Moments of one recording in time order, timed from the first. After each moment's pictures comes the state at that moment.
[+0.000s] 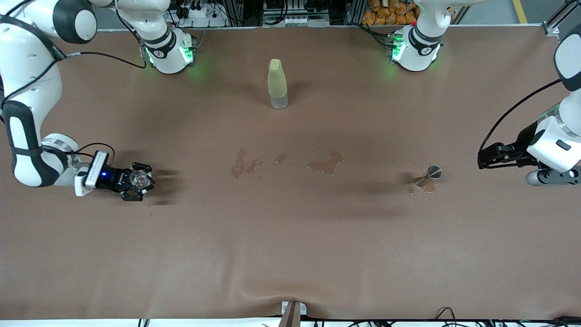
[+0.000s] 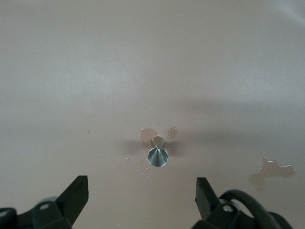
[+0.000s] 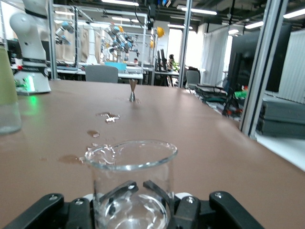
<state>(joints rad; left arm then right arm) 0.01 0.20 -0.09 -1.49 0.02 1.72 -0.12 -0.17 0.73 -0.21 -1.81 1.37 1.45 -2.69</state>
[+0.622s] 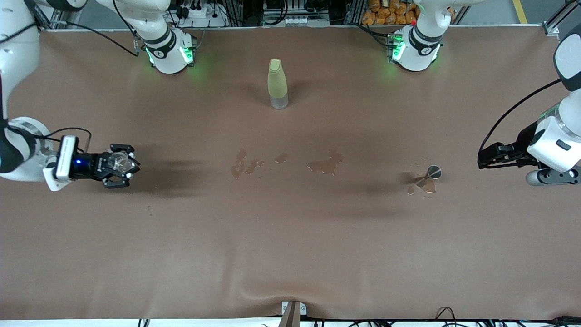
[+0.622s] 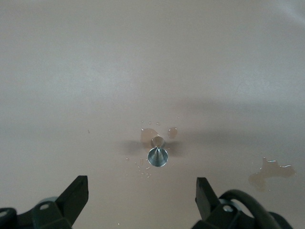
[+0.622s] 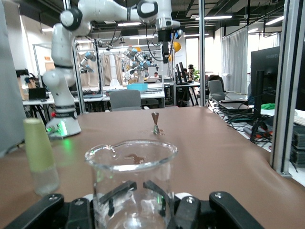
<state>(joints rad) 0.01 0.20 -0.09 -1.49 0.02 1.72 -0.12 -0.16 0.50 -0.20 -1.83 1.30 1.31 -2.35</state>
